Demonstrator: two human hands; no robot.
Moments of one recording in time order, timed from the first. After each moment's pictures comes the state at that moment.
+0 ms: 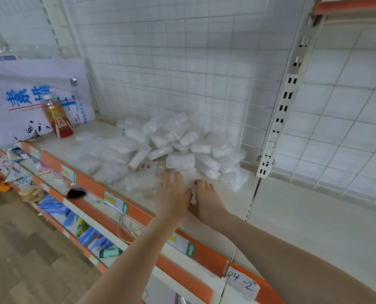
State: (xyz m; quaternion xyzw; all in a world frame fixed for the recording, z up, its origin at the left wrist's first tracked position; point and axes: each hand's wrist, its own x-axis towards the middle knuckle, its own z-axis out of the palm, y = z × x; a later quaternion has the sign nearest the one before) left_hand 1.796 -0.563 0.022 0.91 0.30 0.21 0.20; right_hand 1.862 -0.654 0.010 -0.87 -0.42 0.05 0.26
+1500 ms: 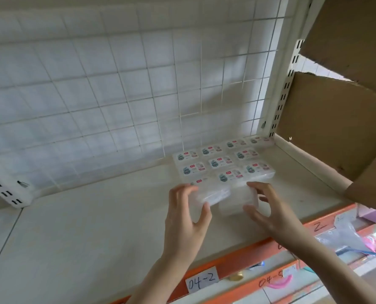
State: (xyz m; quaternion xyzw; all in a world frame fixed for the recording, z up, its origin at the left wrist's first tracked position) left_hand 1.856 -1.049 0.014 0.81 -0.23 0.23 0.49; right_hand 1.811 -1.258 0.020 -0.89 0.02 -0.12 0.43
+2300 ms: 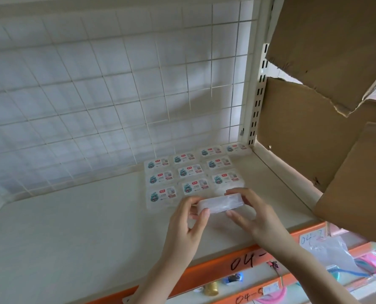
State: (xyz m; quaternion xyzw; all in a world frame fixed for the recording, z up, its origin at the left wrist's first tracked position) left_hand 1.854 -1.153 0.001 0.79 -0.24 0.14 0.56; right_hand 1.823 -1.336 0.020 -0.86 -0.07 -0.13 0.48
